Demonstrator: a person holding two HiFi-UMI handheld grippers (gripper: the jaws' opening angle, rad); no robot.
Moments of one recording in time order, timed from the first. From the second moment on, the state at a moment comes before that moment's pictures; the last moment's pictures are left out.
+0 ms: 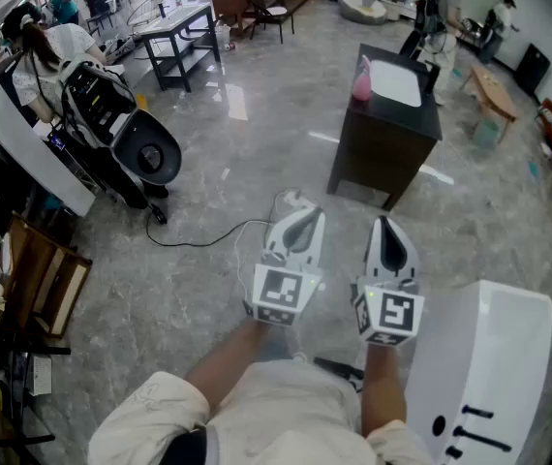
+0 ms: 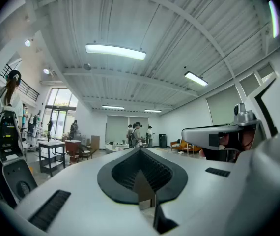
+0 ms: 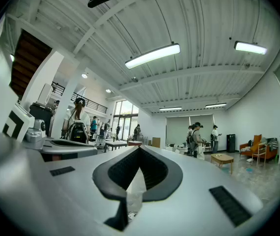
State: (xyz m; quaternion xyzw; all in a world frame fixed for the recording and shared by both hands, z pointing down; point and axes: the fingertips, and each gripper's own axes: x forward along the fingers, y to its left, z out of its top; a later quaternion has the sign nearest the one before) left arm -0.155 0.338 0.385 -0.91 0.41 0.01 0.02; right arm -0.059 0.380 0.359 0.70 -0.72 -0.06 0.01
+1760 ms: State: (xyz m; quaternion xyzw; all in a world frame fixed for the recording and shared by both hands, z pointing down) left arm -0.159 0.117 0.371 -0.92 0.40 0.01 0.01; right arm -0.075 0.150 0.352 0.70 -0.72 -0.03 0.02
